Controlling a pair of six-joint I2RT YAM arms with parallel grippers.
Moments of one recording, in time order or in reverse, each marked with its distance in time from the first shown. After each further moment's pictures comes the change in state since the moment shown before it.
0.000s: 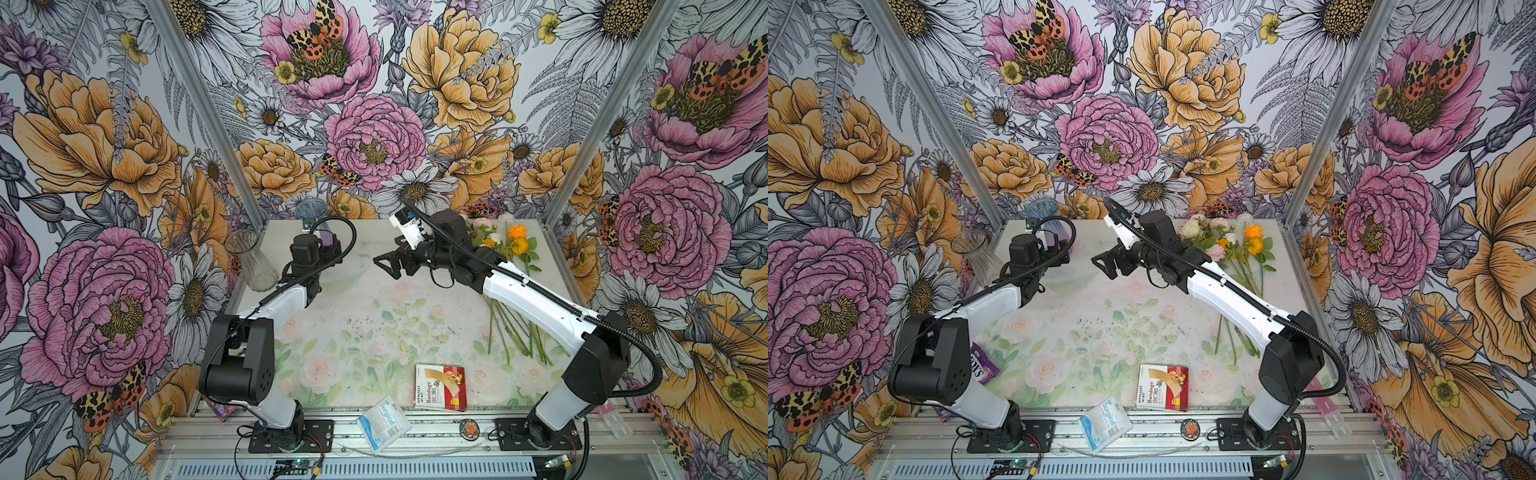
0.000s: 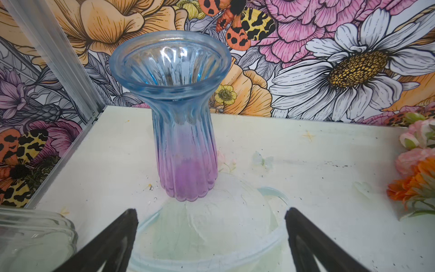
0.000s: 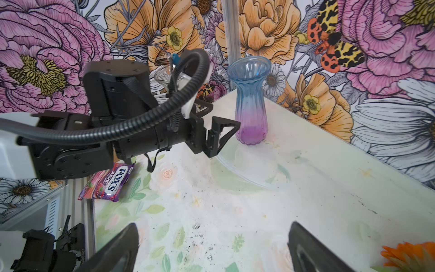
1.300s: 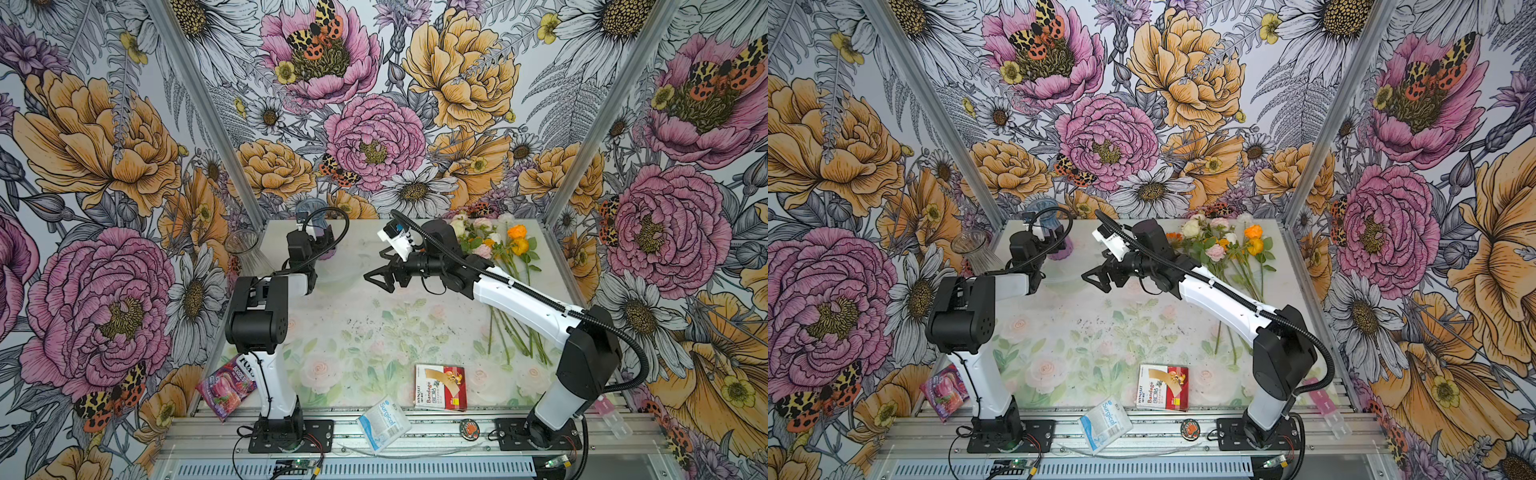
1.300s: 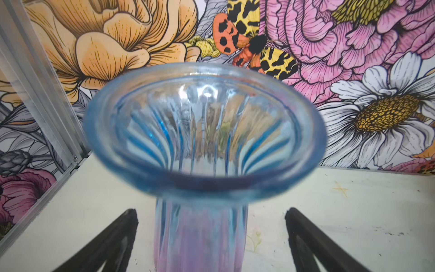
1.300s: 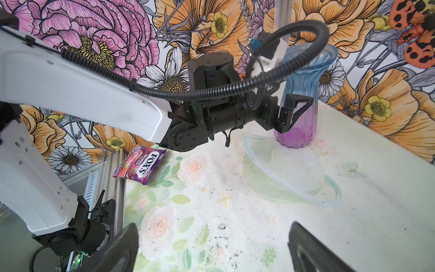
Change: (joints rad) left arm 0.108 0.368 0.153 0.452 0.138 0.024; right arm 0.014 0.041 -0.068 0.116 -0.156 -0.023
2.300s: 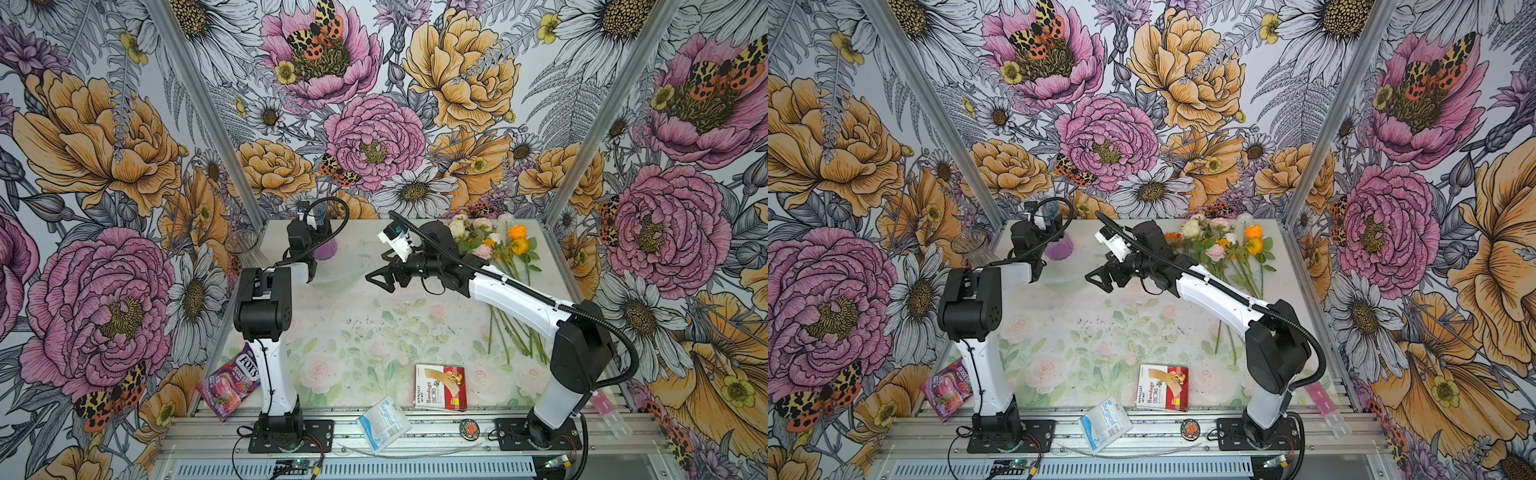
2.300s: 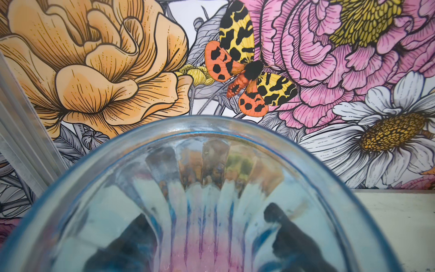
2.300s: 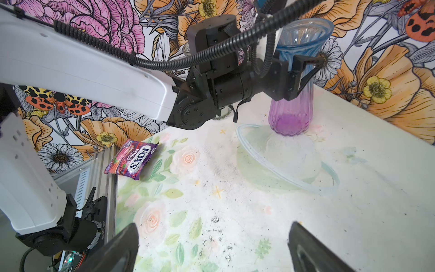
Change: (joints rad) left arm 0.020 0.123 0.165 0.025 0.050 0.034; right arm -0.019 0.042 -0.006 0.001 -0.001 0.000
